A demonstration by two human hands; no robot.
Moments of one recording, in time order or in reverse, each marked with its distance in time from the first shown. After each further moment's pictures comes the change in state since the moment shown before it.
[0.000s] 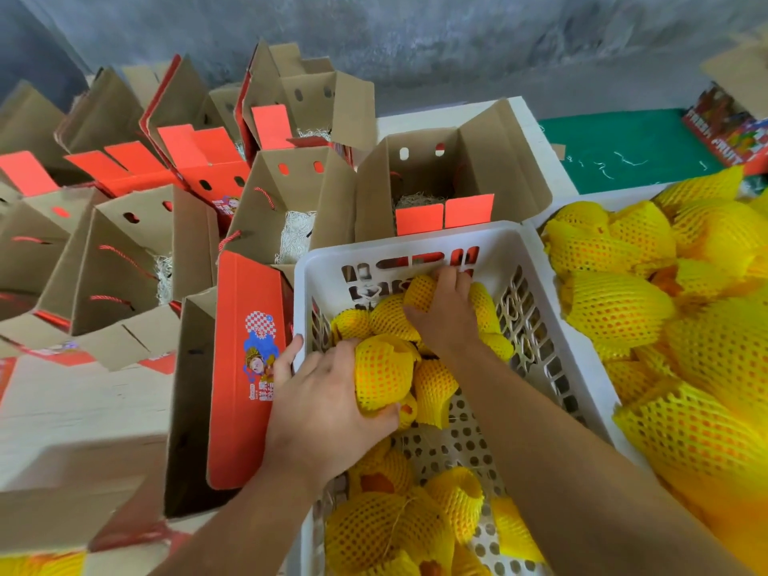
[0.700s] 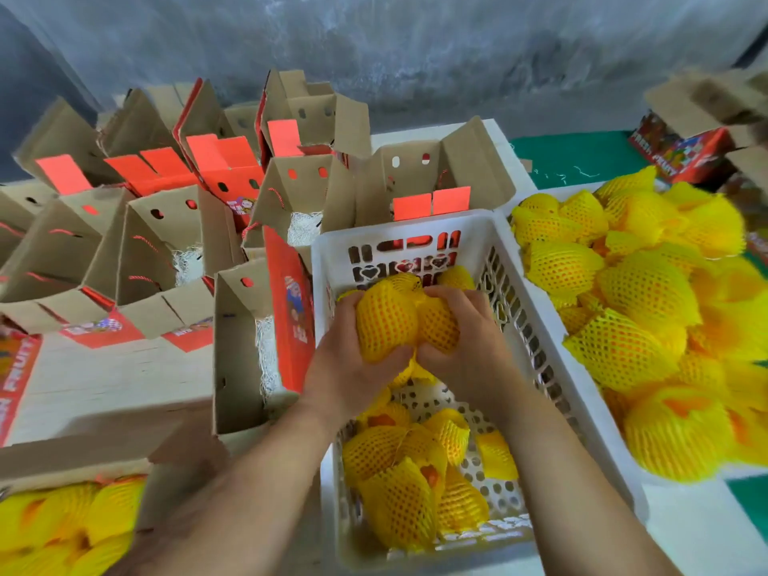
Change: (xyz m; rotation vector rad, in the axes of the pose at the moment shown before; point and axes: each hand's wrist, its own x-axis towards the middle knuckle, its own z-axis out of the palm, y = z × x) left_hand -0.037 0.016 -0.025 -0.835 -0.050 -0.109; right_hand -0.186 -0.046 -0.093 0.127 -0.034 -0.230
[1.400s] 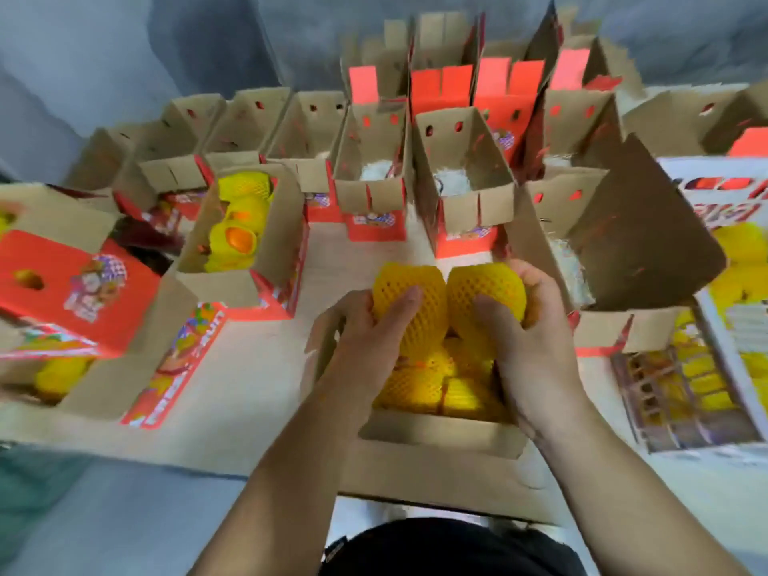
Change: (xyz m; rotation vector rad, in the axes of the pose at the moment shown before) left_hand -0.228 -0.173 -0.352 -0.446 0.306 -0.421; right_hand -0.155 -0.268 0.341 0.604 0.082 0.079
